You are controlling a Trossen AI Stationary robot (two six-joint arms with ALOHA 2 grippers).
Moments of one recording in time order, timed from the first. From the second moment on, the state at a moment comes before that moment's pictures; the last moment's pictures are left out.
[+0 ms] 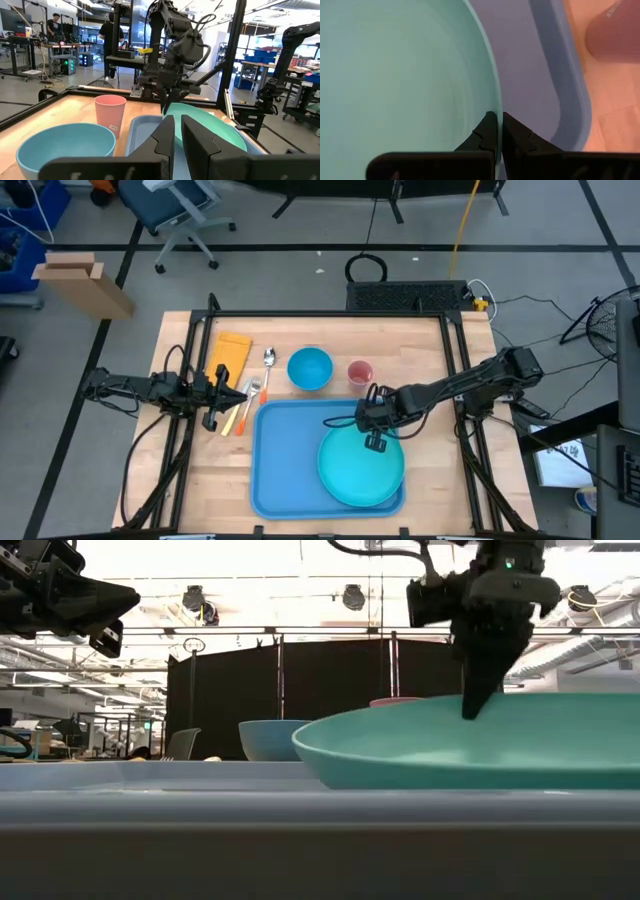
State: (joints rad) left arm -0.19 0.01 0.01 0.11 -0.10 -0.12; right arm 0.24 1.60 1.08 -0.84 0.17 0.51
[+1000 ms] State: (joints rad) left arm -0.19 0.01 0.01 0.11 -0.10 -0.12; right arm 0.21 1.49 1.01 -0.74 0.18 0.43
